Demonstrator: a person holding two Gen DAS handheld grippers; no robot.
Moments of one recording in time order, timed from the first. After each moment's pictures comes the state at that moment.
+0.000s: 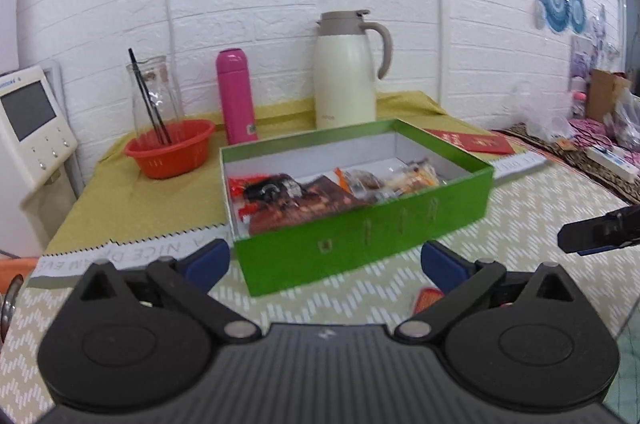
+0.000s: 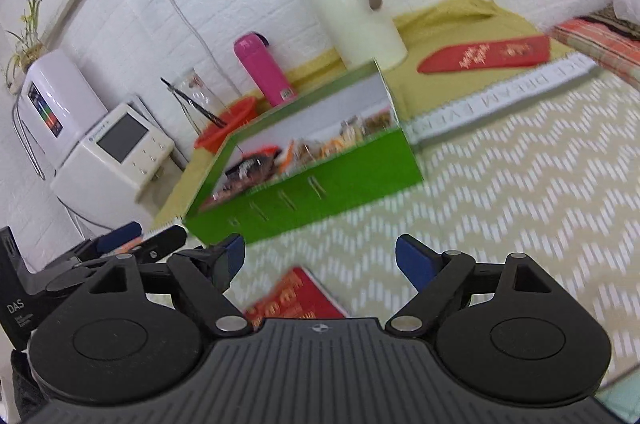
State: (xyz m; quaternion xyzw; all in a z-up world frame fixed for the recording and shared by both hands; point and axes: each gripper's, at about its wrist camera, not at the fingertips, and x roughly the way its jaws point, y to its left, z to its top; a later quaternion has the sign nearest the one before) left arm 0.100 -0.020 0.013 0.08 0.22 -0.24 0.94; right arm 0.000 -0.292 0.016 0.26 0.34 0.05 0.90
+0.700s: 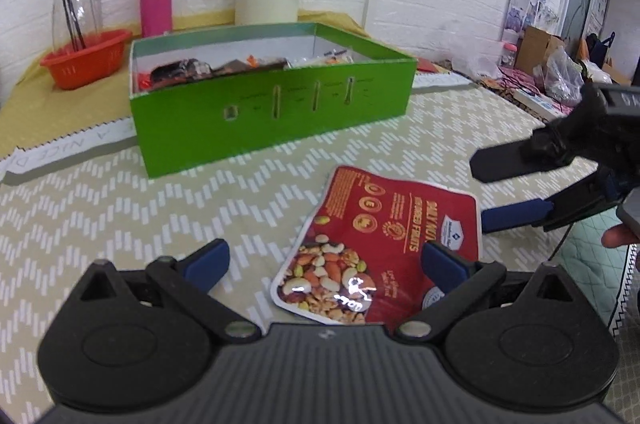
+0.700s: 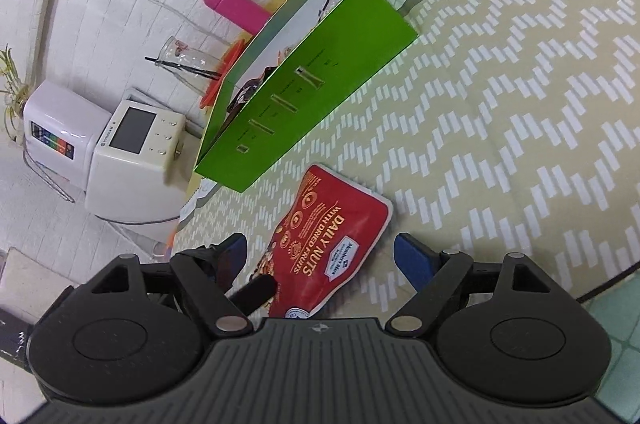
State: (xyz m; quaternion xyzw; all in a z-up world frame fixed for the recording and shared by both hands) left arm 0.094 -0.027 -0.049 0.07 0.33 -0.35 0.87; right arm 0.004 -0.283 -0.028 0.42 0.39 0.11 0.81
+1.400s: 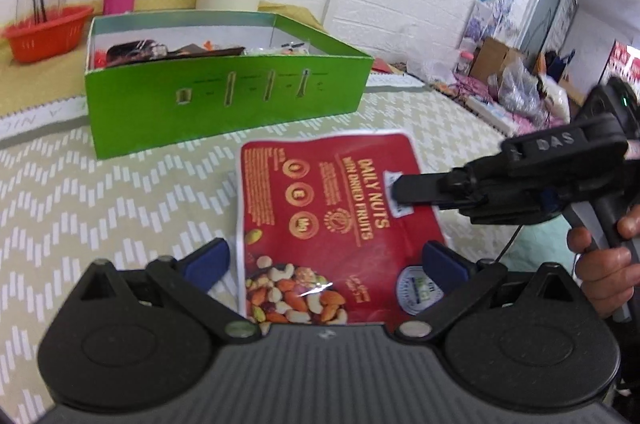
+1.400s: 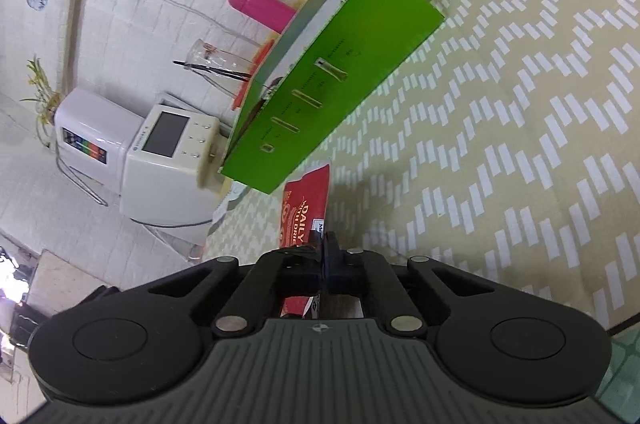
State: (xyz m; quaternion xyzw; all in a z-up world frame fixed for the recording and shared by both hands) left arm 0.095 -0.020 -0.048 0.00 0.34 -0.42 0.84; right arm -0.005 -0.287 -0.038 0.46 0.34 0.17 0.80
